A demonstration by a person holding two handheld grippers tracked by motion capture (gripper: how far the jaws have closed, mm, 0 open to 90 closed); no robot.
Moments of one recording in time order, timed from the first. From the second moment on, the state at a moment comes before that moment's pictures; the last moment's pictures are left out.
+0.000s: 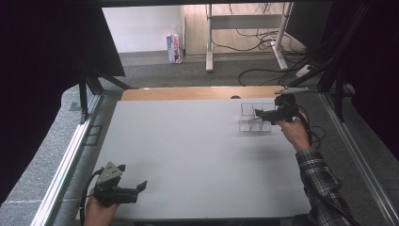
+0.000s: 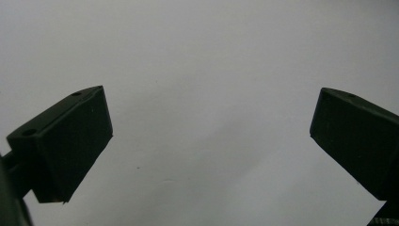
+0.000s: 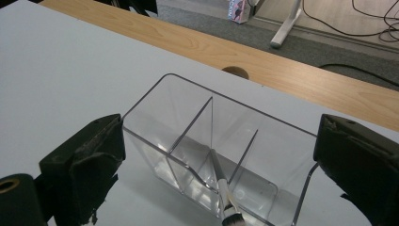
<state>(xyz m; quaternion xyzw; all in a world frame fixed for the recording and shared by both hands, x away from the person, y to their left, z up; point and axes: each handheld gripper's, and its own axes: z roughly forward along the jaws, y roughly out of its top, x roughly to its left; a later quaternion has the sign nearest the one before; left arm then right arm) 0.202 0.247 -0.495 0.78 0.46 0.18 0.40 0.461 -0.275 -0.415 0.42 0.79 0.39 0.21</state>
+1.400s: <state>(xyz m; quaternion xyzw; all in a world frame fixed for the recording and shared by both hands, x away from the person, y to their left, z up) 0.203 0.247 -0.495 0.77 0.46 0.17 0.40 0.396 -0.278 -0.424 0.40 0.80 0.40 0.18</state>
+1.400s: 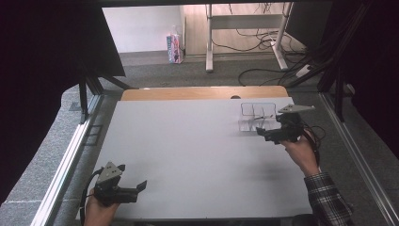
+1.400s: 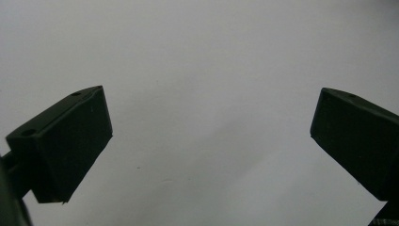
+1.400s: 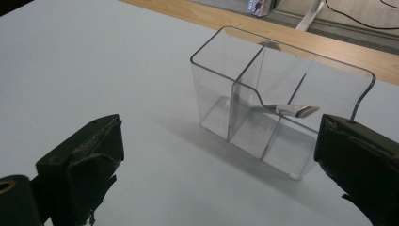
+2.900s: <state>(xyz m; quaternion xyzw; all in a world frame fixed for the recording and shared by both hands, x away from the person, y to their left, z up) 0.202 0.247 -0.494 0.77 0.46 0.18 0.40 0.344 -0.268 -0.447 0.38 0.82 0.39 0.16</state>
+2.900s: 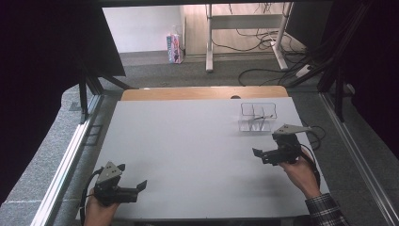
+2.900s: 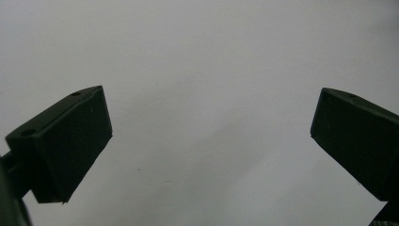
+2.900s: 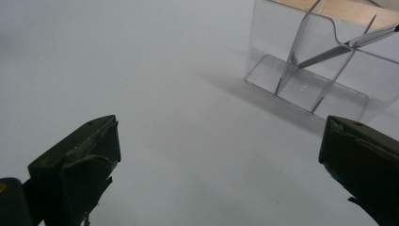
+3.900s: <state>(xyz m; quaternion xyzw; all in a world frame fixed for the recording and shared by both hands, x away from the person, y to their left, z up) 0.202 0.247 -0.494 0.77 0.46 0.18 0.40 0.322 -0.266 -0.459 0.37 0.83 0.37 0.16</state>
